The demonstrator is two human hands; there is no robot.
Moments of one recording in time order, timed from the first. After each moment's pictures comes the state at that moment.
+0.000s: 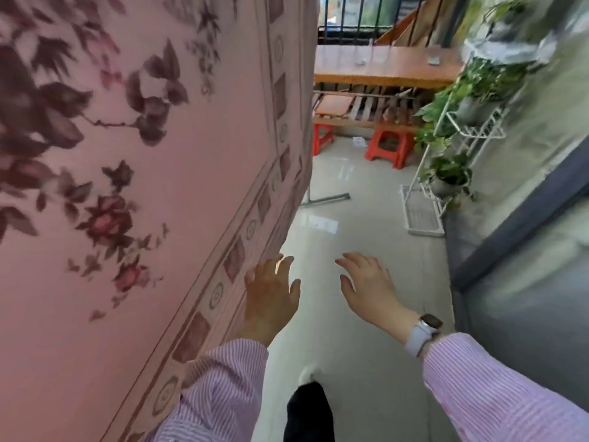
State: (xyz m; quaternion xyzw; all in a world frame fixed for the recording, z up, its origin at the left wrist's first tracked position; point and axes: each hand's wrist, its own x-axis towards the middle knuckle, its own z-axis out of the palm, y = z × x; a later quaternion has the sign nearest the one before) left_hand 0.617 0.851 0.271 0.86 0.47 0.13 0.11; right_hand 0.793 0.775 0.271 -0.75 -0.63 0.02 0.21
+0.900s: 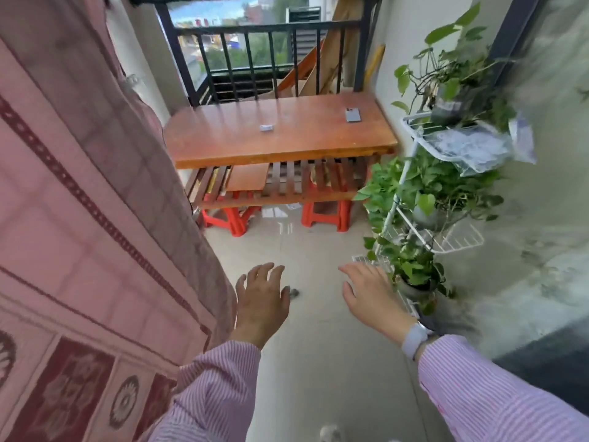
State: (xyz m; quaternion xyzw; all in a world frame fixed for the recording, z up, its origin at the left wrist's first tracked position) left_hand 1.150 1.379 0.295 0.92 0.34 0.14 0.11; right_hand 1.302 1.240 0.300 -0.86 -0.47 0.06 0.19
